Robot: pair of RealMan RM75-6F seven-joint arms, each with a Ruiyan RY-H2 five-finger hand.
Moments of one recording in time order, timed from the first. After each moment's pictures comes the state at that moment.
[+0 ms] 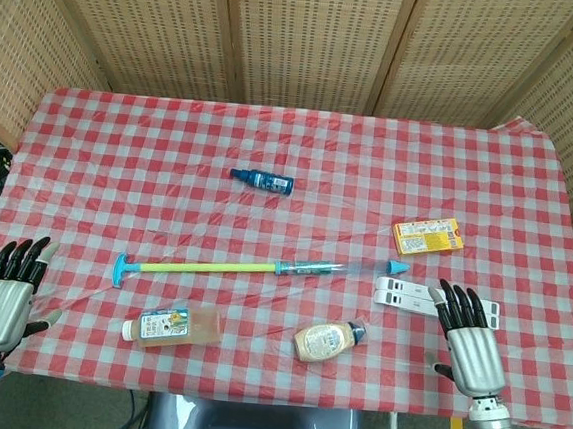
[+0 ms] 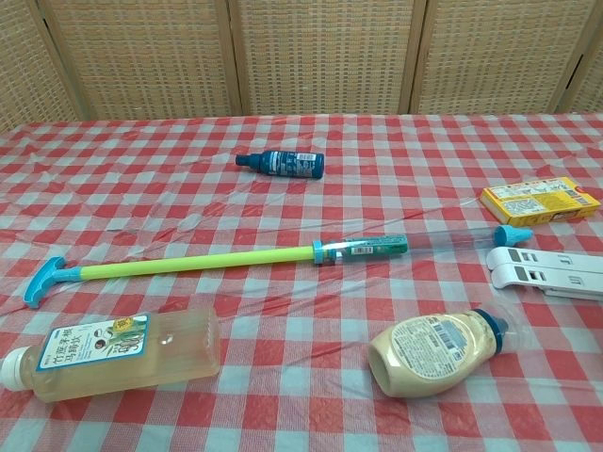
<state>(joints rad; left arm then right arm) -0.11 -1.26 0.03 -1.69 1.48 1.55 0.32 0.15 -1.39 -0.01 -1.53 -1.60 1.51 -0.21</state>
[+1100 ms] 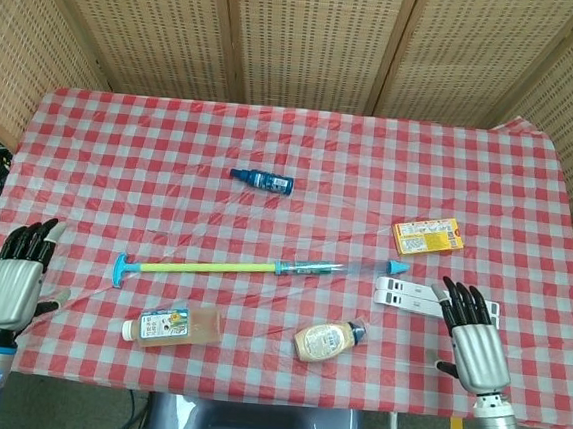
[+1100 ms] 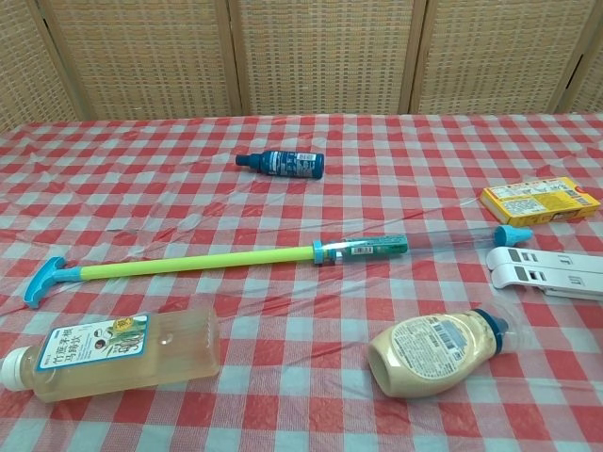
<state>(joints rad) -0.17 -1.26 -0.09 -1.79 1.41 1.48 0.44 0.15 -1.36 0.01 -1.53 -1.61 1.49 -0.14</state>
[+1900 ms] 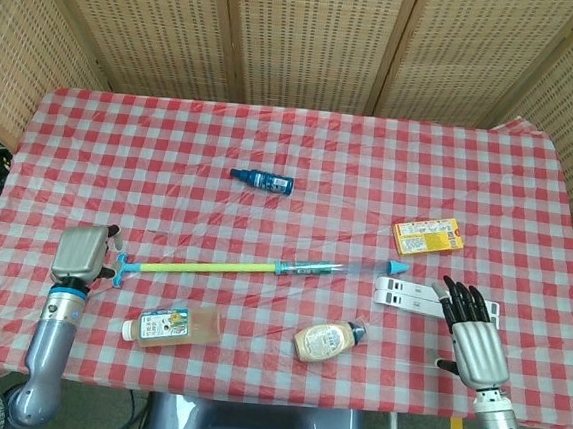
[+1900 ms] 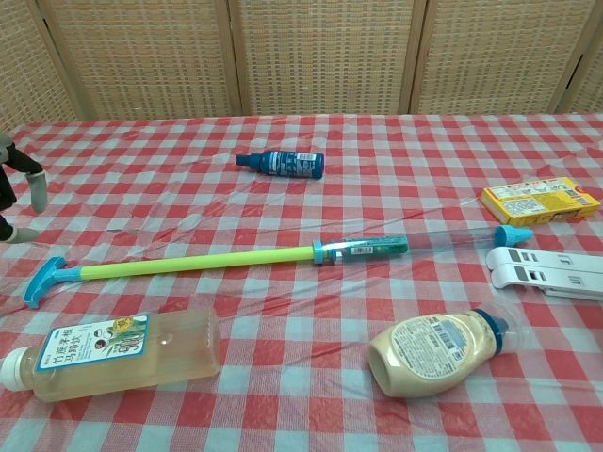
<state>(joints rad) -0.46 -1.43 -0.27 -1.77 0.81 1.24 0.76 0.16 -1.37 0.02 -1.52 -1.57 1.44 -0.12</state>
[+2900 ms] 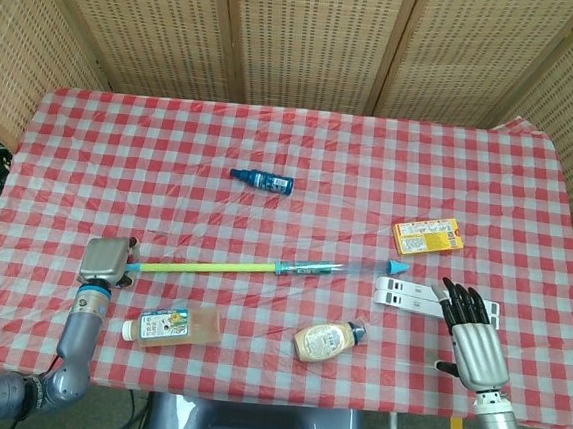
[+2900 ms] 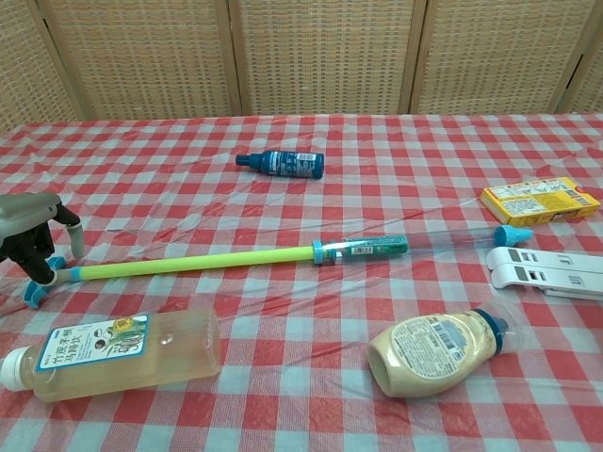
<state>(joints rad) -0.59 -1.57 -0.20 -1.55 0.61 1.15 0.76 0.15 -1.37 0.02 -1.52 -1.57 1.44 -0.10</state>
